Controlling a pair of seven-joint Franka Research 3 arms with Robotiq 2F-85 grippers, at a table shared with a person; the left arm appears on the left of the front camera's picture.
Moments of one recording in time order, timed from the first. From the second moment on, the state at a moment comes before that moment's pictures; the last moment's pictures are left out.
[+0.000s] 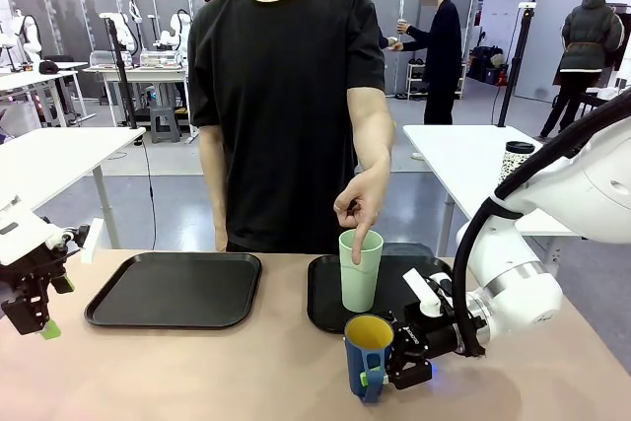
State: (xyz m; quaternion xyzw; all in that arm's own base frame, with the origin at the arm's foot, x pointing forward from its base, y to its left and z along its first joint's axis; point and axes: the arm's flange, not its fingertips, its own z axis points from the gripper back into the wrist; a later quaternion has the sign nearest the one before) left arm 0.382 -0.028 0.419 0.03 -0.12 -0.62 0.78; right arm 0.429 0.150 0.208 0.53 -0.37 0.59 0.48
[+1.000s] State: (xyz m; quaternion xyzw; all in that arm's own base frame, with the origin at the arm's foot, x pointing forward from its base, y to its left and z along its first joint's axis) left arm 0.382 -0.028 0.419 0.03 -0.12 -0.62 0.78; right arm 0.435 0.175 0.279 0.48 -0.43 0.59 0.49
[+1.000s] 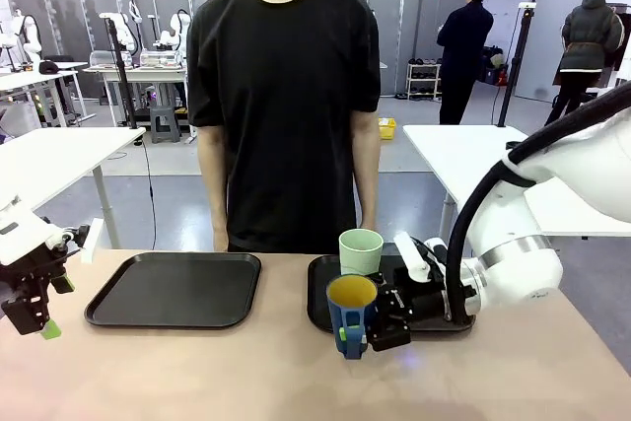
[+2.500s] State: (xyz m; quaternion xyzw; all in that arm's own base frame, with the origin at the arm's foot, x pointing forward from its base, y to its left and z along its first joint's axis) left arm 0.382 -0.028 0.419 0.03 -0.12 -0.62 0.78; right arm 0.424 0.247 0.277 0.48 -0.45 0.55 0.51
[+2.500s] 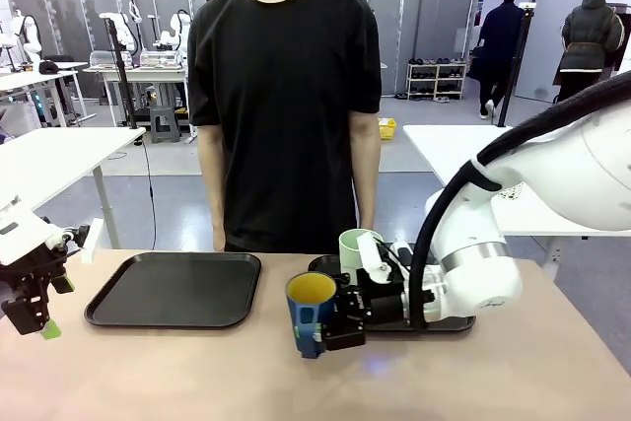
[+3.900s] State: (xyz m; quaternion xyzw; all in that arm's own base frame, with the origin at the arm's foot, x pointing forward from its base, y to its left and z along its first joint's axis) left arm 0.382 -0.028 0.419 0.03 -0.12 -0.62 0.78; right arm 0.454 0.412 0.267 0.46 -0.51 0.47 0.55
